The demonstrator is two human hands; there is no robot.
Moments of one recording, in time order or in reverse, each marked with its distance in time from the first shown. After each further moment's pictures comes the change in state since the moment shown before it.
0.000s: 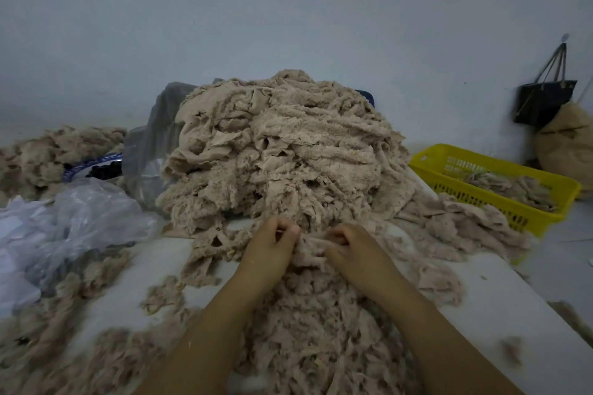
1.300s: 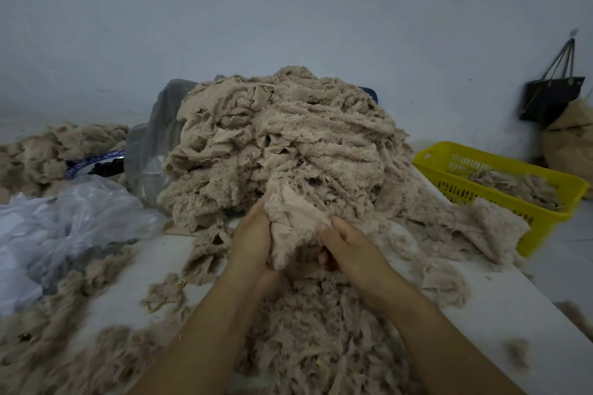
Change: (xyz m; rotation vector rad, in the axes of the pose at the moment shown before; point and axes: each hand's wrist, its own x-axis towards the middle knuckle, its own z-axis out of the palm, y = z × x) left_hand -0.002 0.033 -0.006 -1.194 0.006 -0.222; right_hand -0.014 -0.041 -0.006 0.766 -0.122 0.016
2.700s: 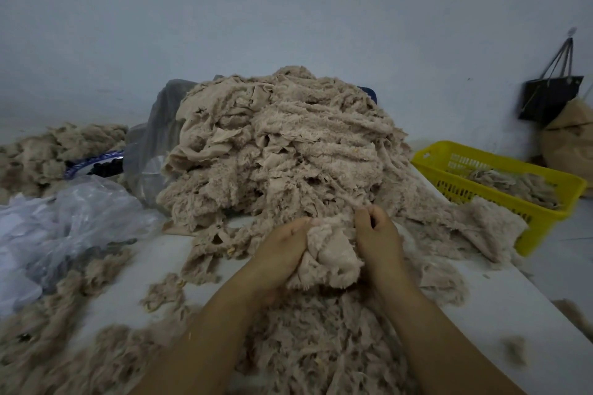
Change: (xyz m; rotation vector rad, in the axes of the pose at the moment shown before) left_hand -0.010 -0.017 -0.006 0.673 -0.250 -0.048; right_hand 0.021 0.017 -0.016 -0.083 0.627 0.064
